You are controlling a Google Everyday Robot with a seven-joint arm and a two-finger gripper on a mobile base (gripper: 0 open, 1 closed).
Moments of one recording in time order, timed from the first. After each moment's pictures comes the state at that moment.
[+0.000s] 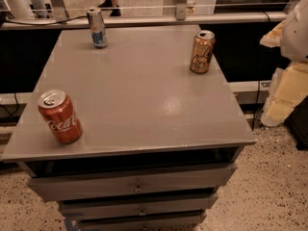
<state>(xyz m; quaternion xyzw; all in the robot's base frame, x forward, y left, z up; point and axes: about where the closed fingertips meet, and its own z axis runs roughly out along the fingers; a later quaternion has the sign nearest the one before) 0.438 -0.216 0.979 -0.60 0.78 -0.04 0.16</state>
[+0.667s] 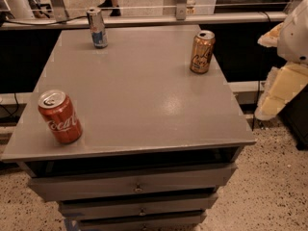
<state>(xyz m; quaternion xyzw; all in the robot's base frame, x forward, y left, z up) 0.462 -0.223 0.967 -0.59 0.78 -0.03 0.20</state>
